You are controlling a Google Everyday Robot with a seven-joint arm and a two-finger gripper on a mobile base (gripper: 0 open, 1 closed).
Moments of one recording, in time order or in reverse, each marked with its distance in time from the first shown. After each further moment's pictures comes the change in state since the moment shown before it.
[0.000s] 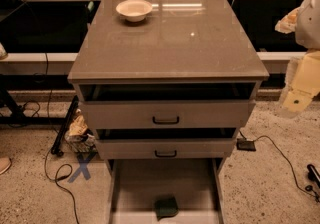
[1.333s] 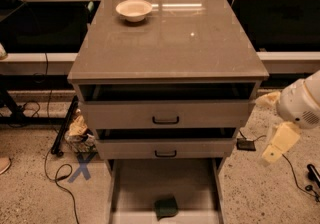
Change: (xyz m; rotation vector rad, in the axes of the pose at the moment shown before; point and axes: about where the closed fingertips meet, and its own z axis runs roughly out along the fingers) arm 0.058 0.040 0.165 -0.279 -0.286 0.168
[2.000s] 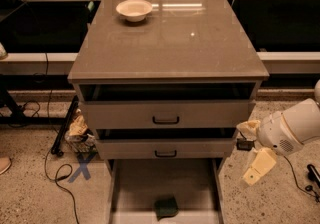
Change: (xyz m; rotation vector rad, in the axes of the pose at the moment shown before) arm 0.018 0.023 0.084 -0.128 -0.131 0.052
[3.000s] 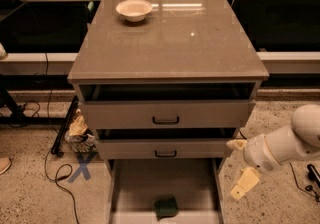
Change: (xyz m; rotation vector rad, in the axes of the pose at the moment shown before) arm 0.047 -0.016 0.073 -0.013 -0.024 -0.007
